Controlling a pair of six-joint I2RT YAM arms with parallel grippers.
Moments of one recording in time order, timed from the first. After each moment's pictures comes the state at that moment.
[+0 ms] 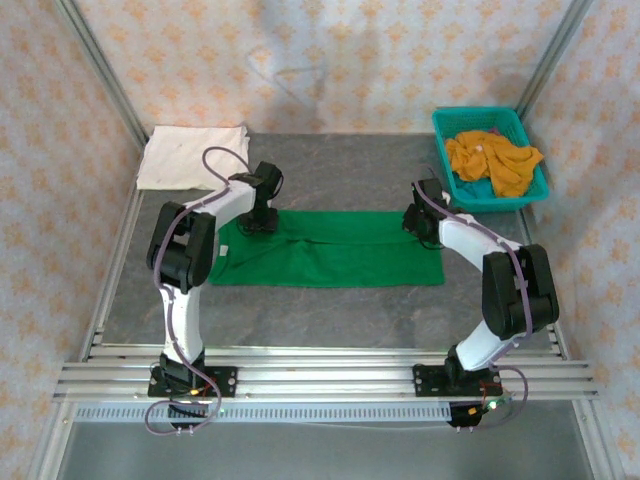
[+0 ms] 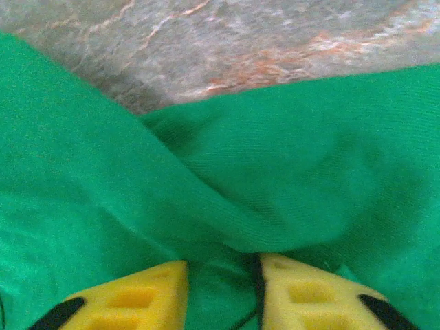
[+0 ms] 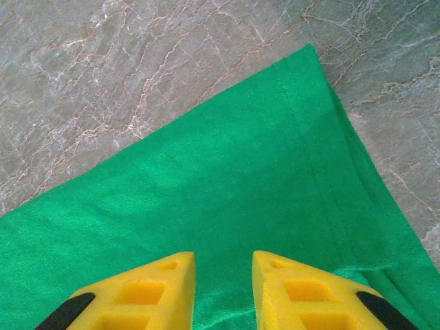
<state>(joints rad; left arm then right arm) -0.27 2.06 1.48 -0.80 -0.14 -0.27 0.21 1.61 0.98 -0.37 0.12 0.67</state>
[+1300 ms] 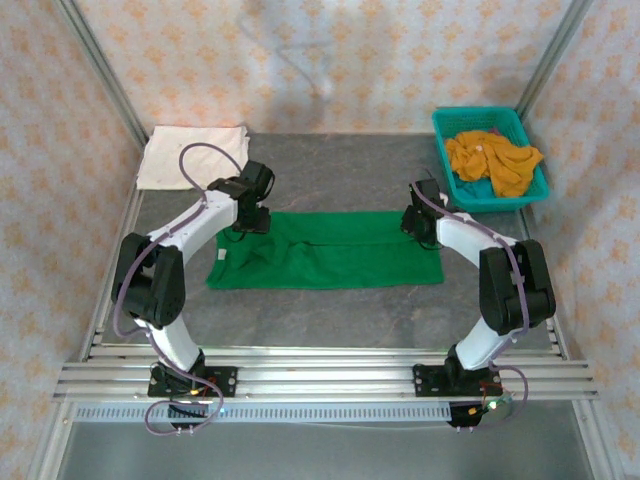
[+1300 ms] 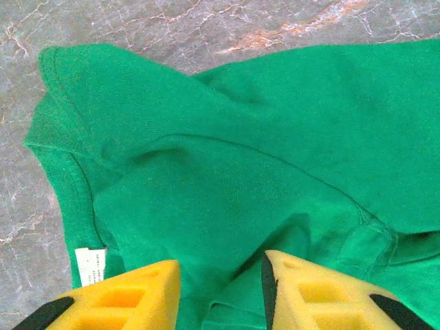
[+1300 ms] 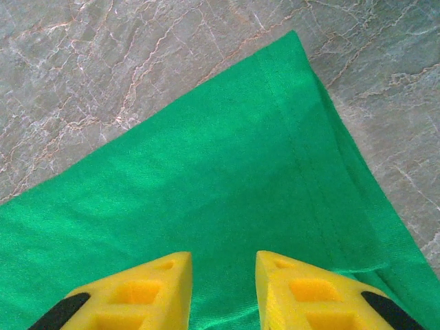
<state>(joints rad) -0.31 1.74 1.33 -0.84 -0.18 -0.30 0.22 1.65 0.99 -0.37 0.12 0.66</state>
